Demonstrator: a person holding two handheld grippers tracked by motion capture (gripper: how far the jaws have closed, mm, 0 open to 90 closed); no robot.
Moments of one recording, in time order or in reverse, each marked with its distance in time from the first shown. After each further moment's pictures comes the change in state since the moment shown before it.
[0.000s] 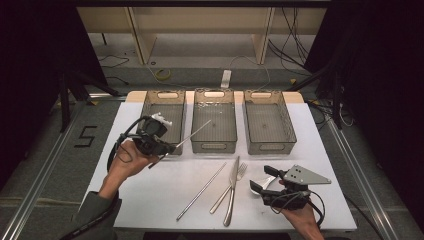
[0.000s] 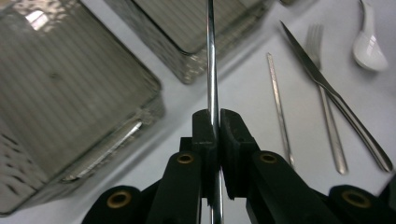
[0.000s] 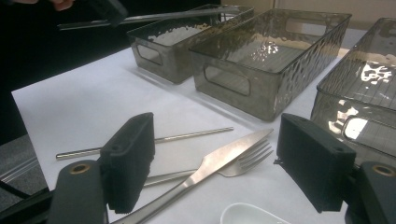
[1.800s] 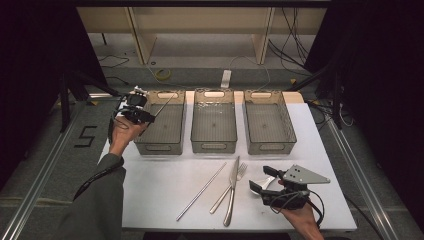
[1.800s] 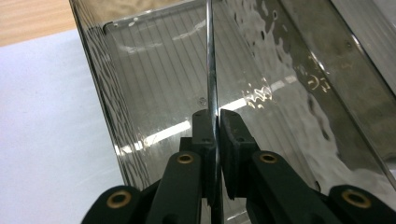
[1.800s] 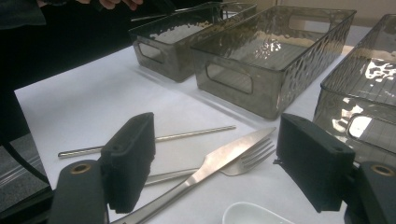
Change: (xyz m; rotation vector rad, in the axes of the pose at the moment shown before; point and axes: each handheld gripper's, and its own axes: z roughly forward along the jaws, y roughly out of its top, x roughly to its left) left arm 0.129 0.017 0.053 -0.047 0.204 -0.310; right arm -0.001 0.000 0.002 0.006 0.008 0.002
